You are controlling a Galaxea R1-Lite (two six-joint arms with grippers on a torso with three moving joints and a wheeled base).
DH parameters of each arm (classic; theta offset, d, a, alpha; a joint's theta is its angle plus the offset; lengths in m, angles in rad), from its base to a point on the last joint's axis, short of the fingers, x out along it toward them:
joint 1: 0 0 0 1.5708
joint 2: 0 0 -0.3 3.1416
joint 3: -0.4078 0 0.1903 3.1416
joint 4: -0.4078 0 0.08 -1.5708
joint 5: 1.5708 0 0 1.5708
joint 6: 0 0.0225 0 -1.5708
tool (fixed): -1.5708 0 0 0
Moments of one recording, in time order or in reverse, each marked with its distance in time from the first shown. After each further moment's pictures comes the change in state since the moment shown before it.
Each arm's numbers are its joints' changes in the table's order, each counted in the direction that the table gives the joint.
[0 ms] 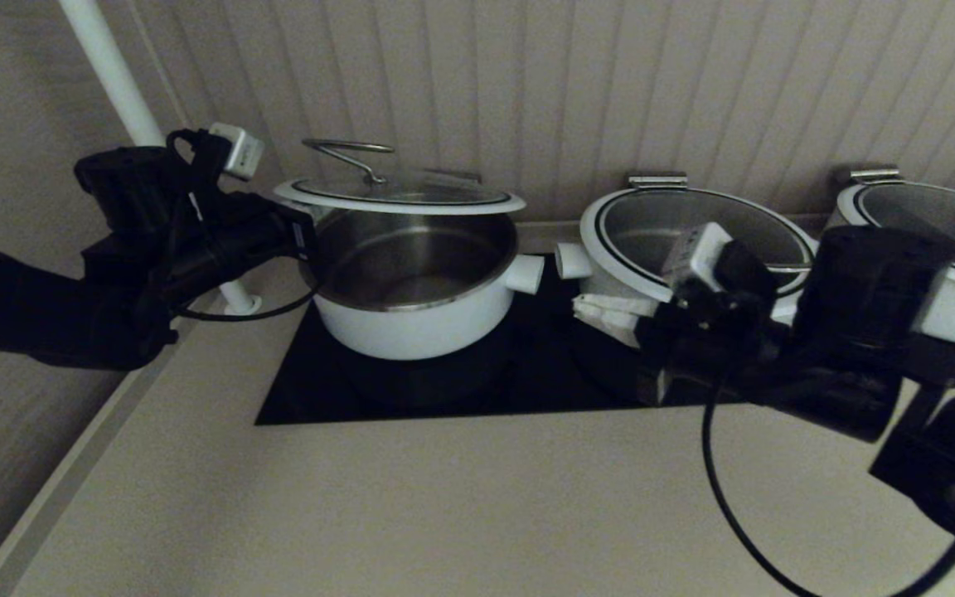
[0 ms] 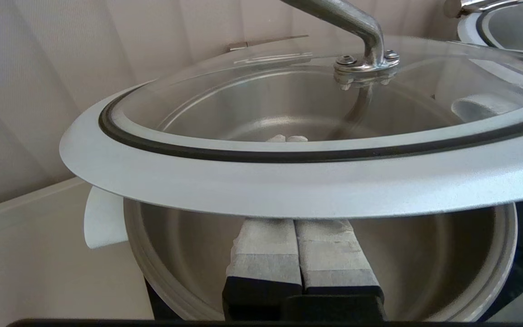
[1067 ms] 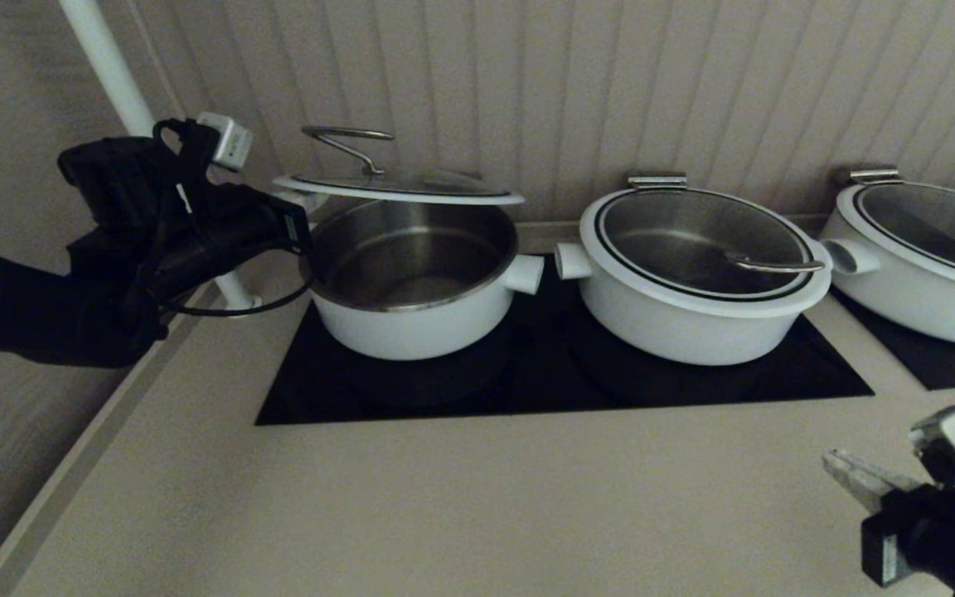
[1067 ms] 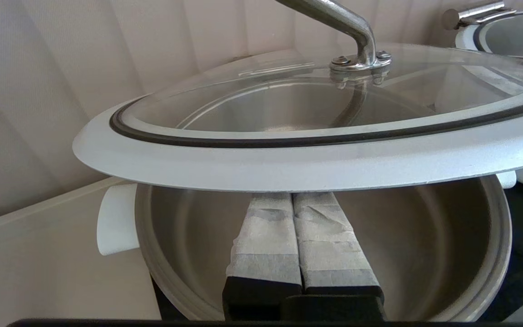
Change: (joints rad) left arm 0.010 0.020 -0.002 0.000 0.000 0.000; right arm -0.171 0.425 0.684 -0.022 -0.542 0.262
